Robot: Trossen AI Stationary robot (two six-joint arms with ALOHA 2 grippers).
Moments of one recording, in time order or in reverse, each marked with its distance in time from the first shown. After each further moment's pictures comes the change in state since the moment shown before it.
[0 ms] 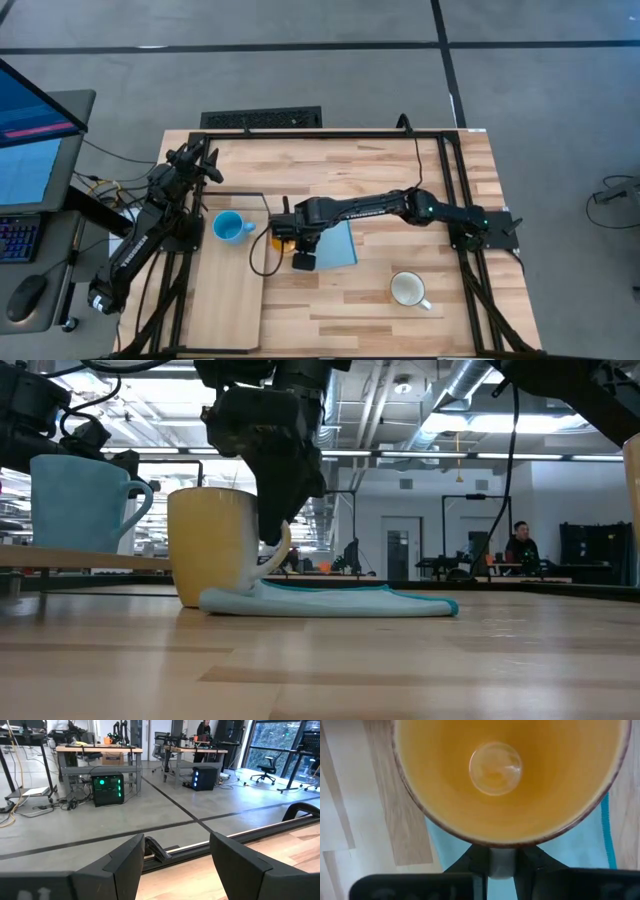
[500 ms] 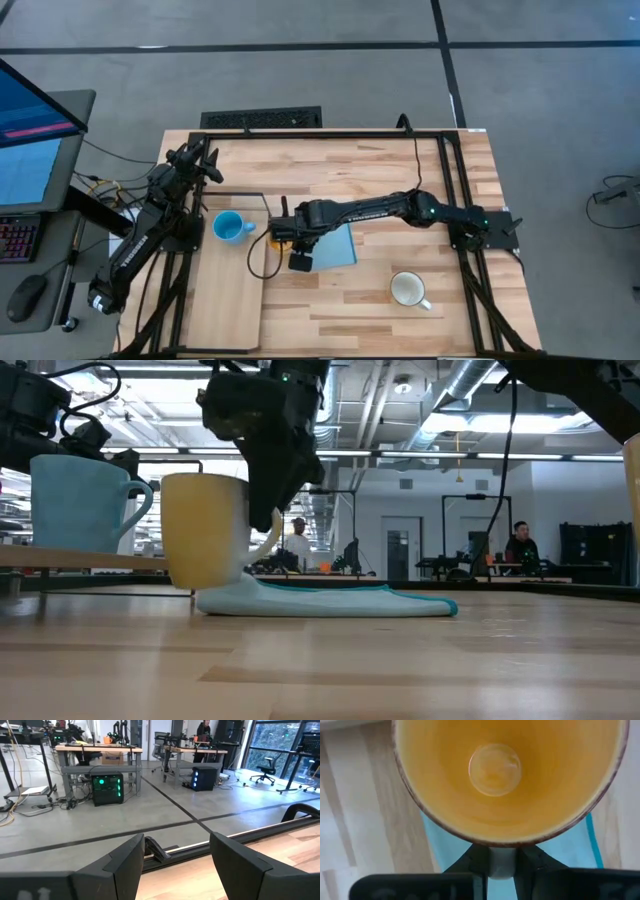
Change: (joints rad) left arm 0.000 0.000 0.000 -0.001 0.007 -0.008; right arm 0.028 -0.020 0.020 0.017 0.078 0.051
